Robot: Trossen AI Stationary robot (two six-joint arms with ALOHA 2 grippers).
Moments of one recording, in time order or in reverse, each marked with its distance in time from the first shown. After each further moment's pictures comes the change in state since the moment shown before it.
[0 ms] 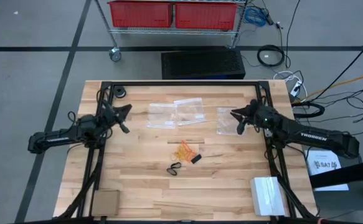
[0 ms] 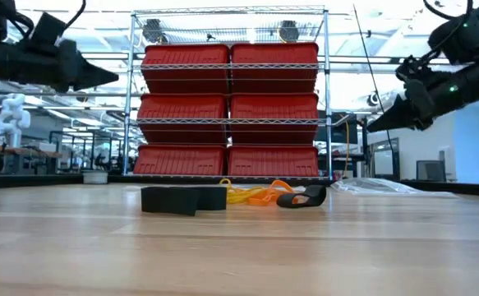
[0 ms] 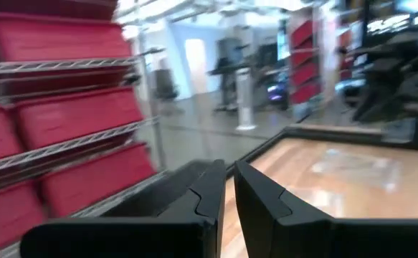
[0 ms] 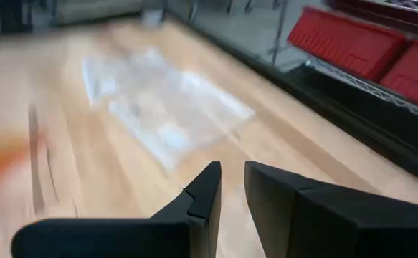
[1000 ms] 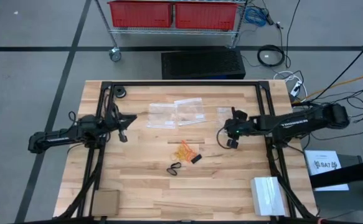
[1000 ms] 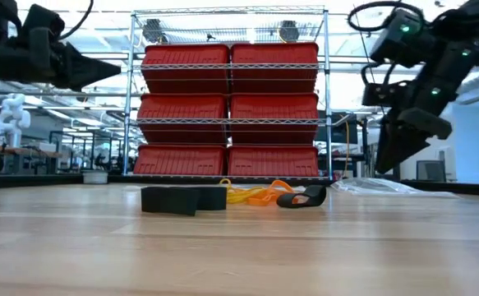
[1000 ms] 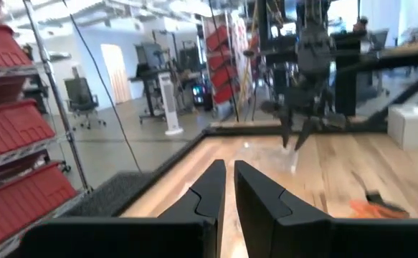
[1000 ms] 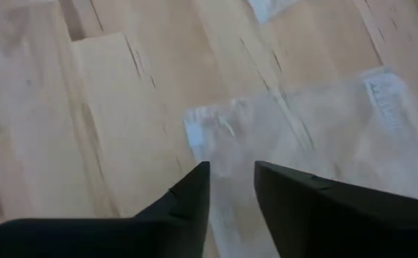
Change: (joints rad) left arm 0.000 0.000 0.000 -0.048 0.309 -0.008; right arm 0.351 0.686 0.340 -0.334 0.145 0.170
